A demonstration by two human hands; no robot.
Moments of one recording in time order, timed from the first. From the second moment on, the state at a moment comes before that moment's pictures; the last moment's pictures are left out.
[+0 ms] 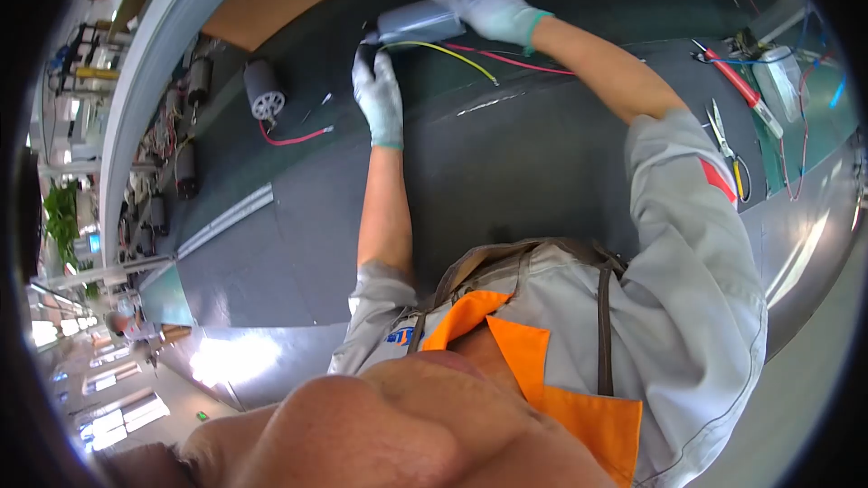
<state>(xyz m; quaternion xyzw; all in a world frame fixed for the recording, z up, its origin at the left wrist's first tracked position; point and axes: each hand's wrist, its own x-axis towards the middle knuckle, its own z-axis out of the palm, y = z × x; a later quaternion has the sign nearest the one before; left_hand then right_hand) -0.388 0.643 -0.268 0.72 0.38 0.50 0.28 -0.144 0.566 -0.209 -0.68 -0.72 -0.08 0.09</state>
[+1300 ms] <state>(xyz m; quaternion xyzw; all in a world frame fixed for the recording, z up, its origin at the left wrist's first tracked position) -0.369 0.383 -0.163 0.55 0.31 -0.10 0.77 -0.197 0.168 -0.150 -0.72 -0.47 0.34 0.38</state>
